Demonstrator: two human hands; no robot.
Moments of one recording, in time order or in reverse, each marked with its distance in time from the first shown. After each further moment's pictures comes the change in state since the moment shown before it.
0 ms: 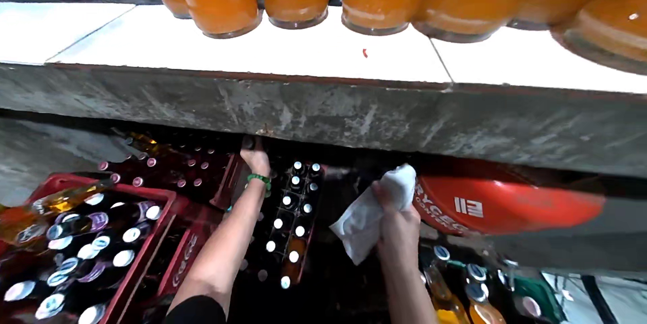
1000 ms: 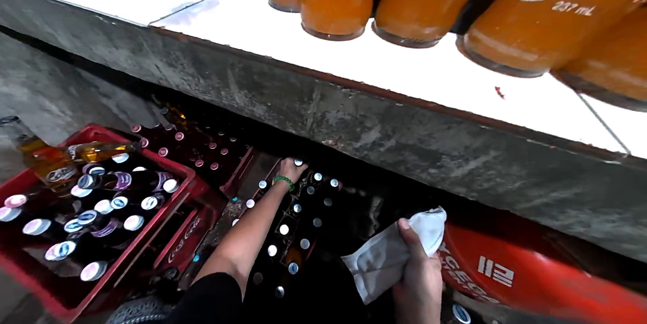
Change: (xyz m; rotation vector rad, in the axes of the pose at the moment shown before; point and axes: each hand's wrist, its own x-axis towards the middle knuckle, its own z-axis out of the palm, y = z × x) left_hand 0.005 -0.046 -0.009 0.761 -0.664 -0.147; right_hand -0.010 -0.002 0.009 0.076 -0.047 0.113
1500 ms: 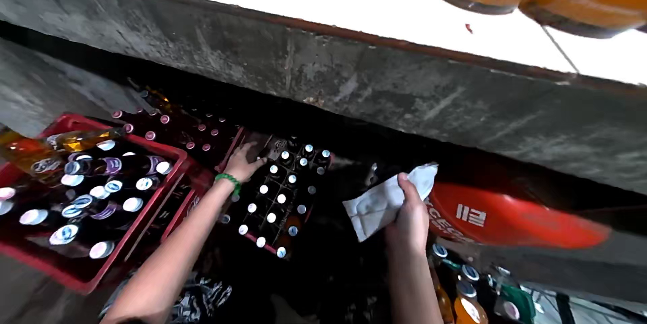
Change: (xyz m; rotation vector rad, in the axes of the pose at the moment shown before) left_hand -0.090 -0.037 -0.102 0.077 -0.085 -0.094; right_hand 0.013 -0.002 -0.005 -0.008 0.064 0.061
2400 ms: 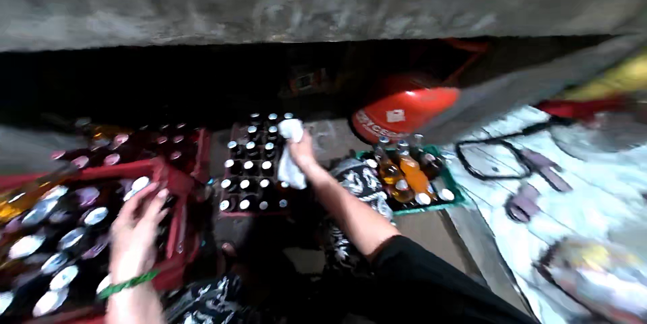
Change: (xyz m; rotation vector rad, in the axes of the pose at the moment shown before) left_hand -0.168 -0.098 -0.098 -0.500 0.299 0.109; right_hand -0.074 0.098 0.050 -0.748 -0.249 -0.085
